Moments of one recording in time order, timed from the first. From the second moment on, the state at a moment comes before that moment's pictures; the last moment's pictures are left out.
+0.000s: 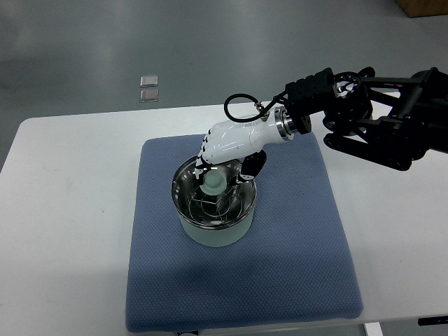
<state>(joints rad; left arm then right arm) 0.01 0.00 -0.04 -0.16 0.01 -0.02 0.06 1.31 -0.31 0.05 1.08 -1.83 0.19 0.61</state>
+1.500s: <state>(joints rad) 0.01 0.00 -0.04 -0.16 0.01 -0.02 0.06 1.35 -0.32 0.15 1.03 -1.80 0.25 0.61</state>
